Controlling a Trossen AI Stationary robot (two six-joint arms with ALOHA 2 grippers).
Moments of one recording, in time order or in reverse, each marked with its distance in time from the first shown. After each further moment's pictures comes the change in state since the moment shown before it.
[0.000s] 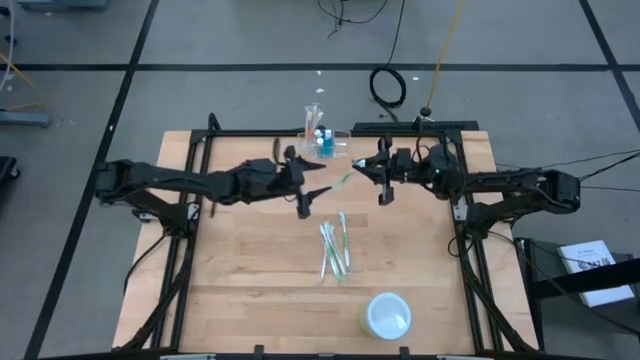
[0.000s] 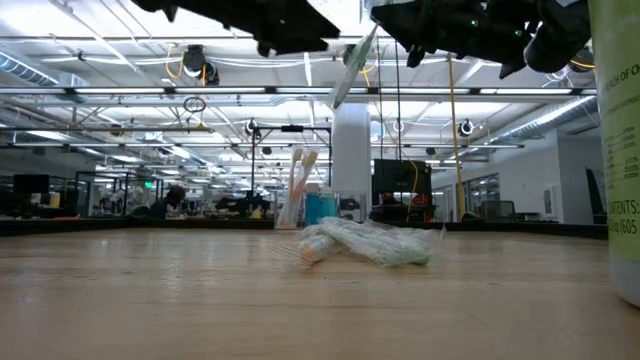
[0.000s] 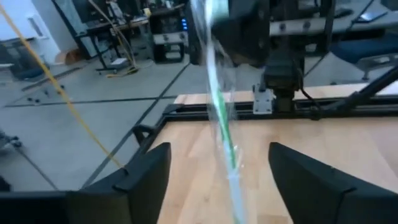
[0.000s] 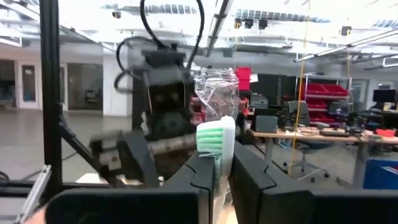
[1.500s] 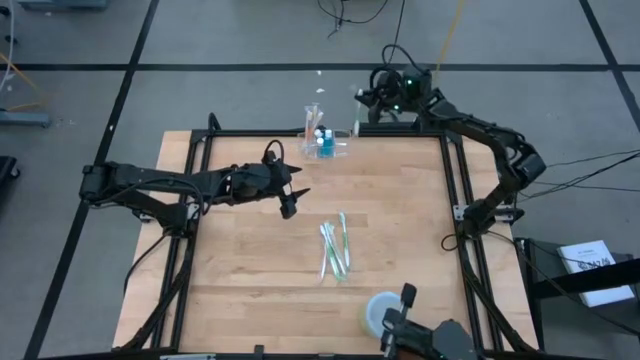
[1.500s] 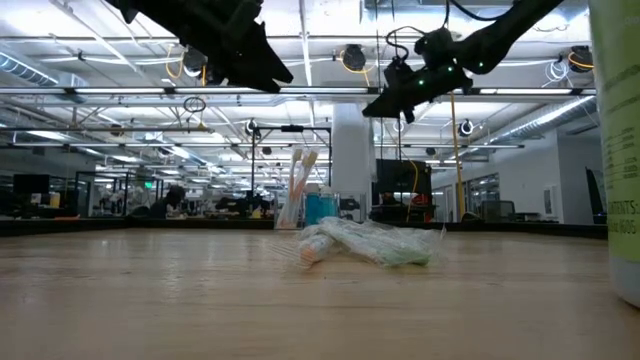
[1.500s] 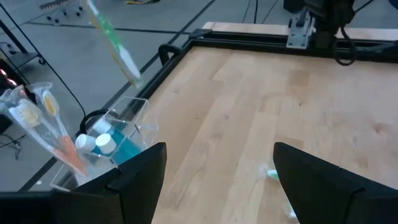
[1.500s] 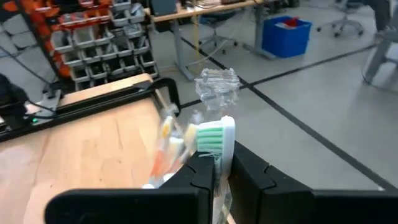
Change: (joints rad) left arm 0.015 -0.138 -0.109 -0.302 -0.112 -0.197; right arm -0.590 0.374 0.624 -0.825 -0.195 -0.096
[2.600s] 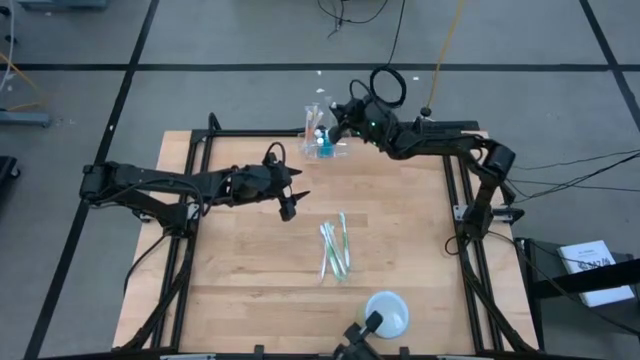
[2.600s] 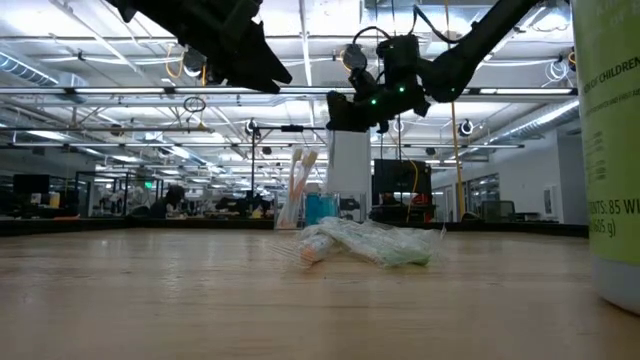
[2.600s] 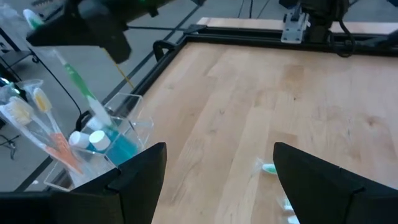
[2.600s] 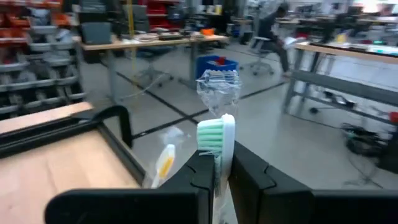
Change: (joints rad) left arm -0.014 0.000 0.000 -0.019 0.010 -0.001; right arm 0.330 0.205 -0.079 0.472 0.650 0.040
